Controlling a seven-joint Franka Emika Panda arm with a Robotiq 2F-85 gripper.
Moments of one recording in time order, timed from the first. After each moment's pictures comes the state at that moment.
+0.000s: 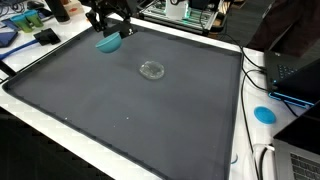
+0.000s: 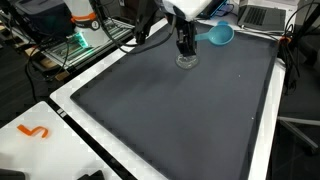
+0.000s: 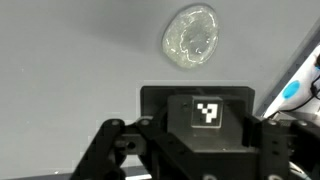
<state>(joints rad) -0.20 0.23 0.07 -2.04 0.60 2.19 -0.96</state>
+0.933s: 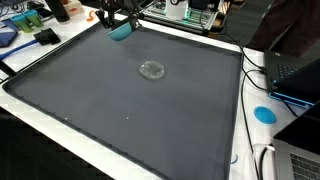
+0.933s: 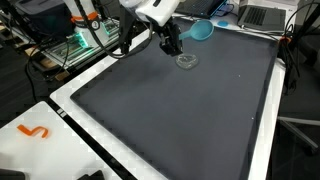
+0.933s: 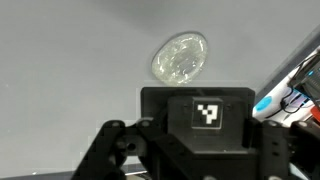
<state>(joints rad) -0.19 0.12 -0.01 -2.24 0.78 2.21 -1.30</state>
